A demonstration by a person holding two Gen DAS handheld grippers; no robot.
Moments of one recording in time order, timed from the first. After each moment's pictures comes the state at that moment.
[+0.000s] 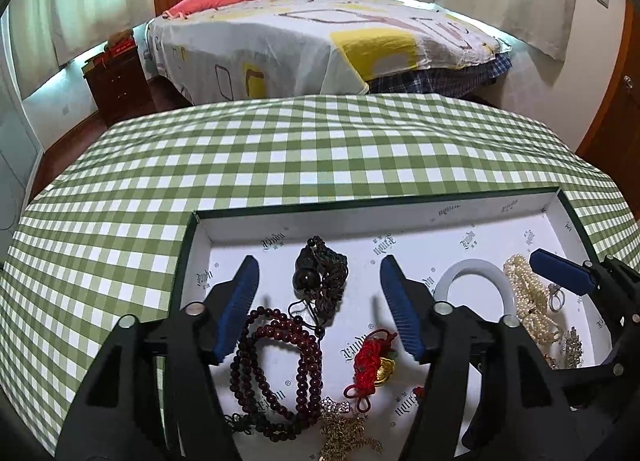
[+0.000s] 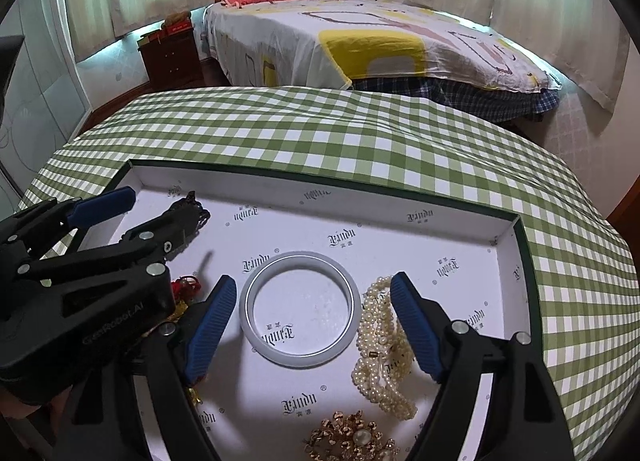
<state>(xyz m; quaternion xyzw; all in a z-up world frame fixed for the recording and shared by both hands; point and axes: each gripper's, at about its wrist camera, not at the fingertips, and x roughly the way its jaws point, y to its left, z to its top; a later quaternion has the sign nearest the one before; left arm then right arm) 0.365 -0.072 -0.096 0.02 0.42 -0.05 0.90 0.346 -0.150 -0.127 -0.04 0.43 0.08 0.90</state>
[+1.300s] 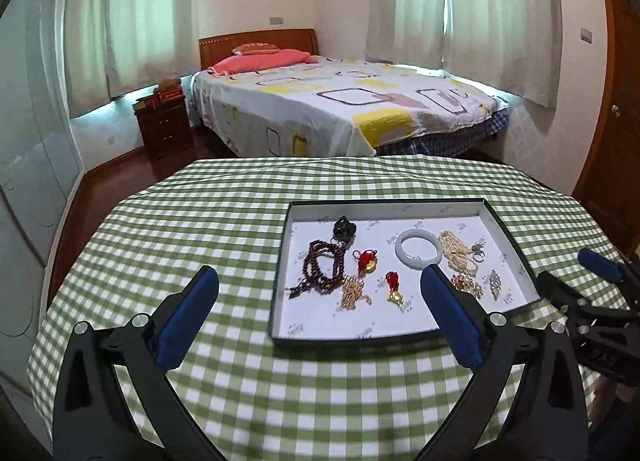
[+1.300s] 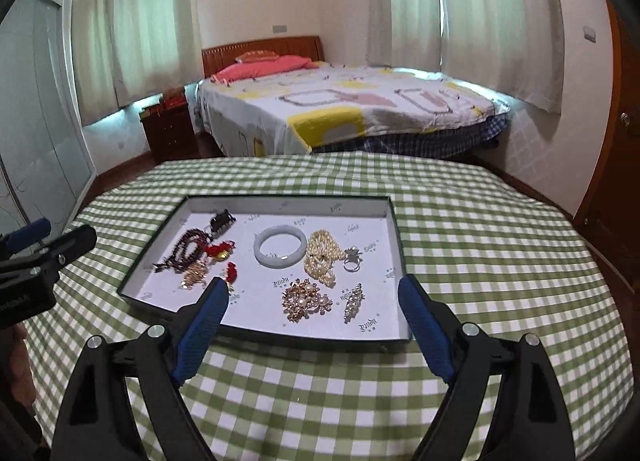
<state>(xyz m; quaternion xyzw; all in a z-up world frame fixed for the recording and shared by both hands) 0.153 -0.039 0.012 0.01 0.31 0.00 0.95 0.171 -0.208 -0.050 0.01 0.31 0.05 0.95</state>
